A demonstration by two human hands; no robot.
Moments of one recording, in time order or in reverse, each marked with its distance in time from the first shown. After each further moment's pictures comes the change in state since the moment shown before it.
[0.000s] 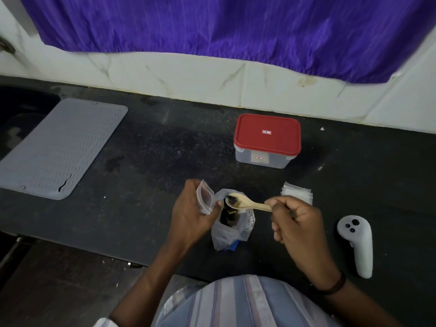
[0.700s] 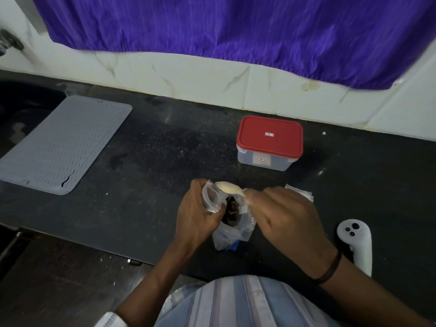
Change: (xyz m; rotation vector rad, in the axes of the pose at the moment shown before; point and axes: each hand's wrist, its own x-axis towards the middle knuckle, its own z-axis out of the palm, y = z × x) left_hand -0.002 0.001 0.011 -0.019 0.045 0.033; right_hand 0.017 -0.020 0.006 -0.898 -0.035 -1.040
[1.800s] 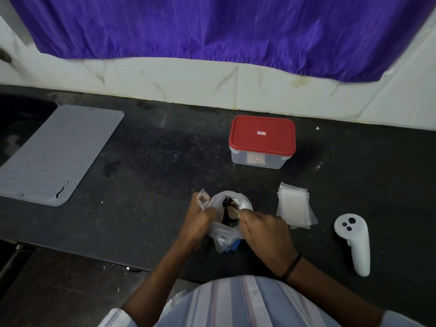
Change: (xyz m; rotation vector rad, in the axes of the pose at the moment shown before) left_hand 0.006 -0.008 0.021 -0.463 -0.253 -0.645; right_hand -0.045 0.004 0.077 -0.083 -0.247 0.306
